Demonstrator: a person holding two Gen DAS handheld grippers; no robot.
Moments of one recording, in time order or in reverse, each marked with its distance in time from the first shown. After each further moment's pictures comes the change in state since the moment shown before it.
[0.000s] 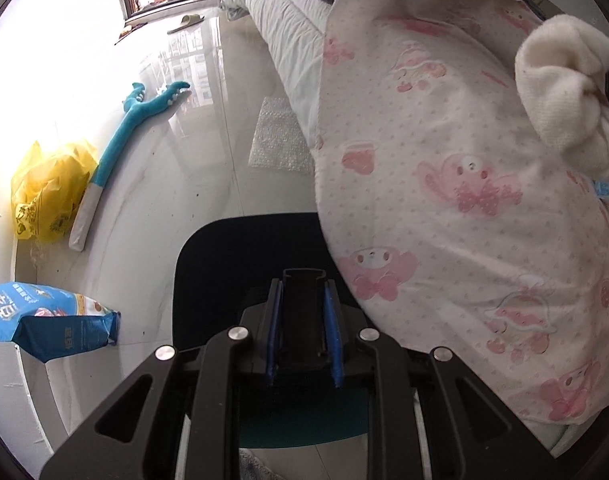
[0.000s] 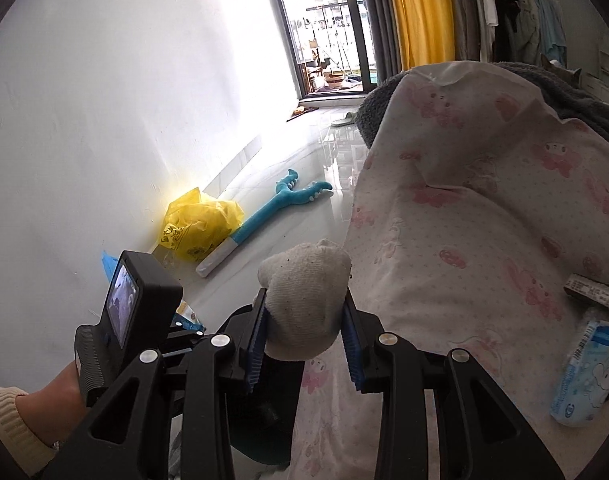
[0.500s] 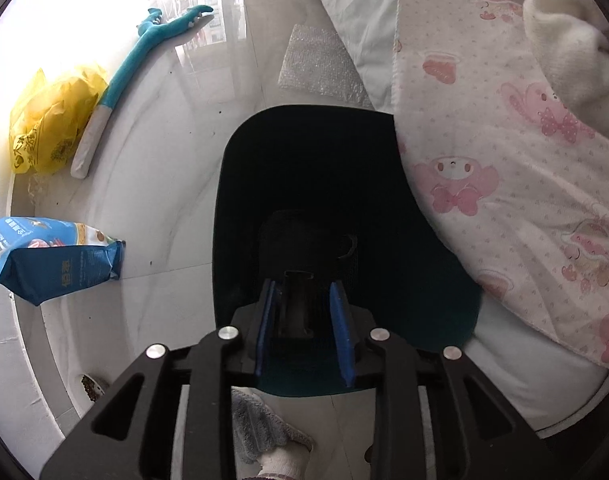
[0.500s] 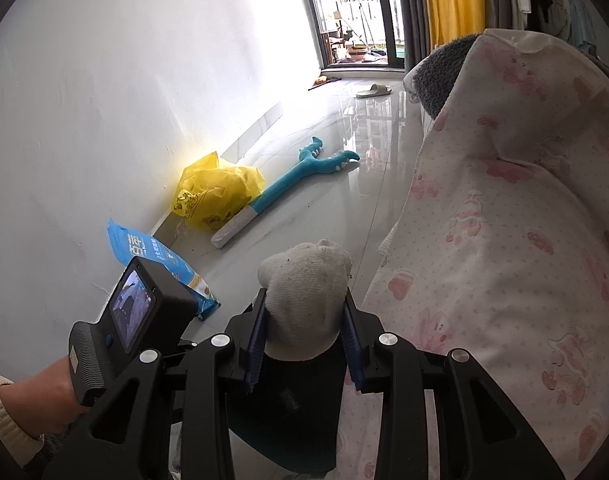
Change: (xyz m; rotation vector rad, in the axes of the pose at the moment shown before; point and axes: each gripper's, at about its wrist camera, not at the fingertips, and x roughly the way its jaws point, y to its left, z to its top) left arm 0.028 0.054 -0.039 -0.076 0.212 -0.002; right arm 0.060 0.047 -0.011 -0.036 0.118 0.043
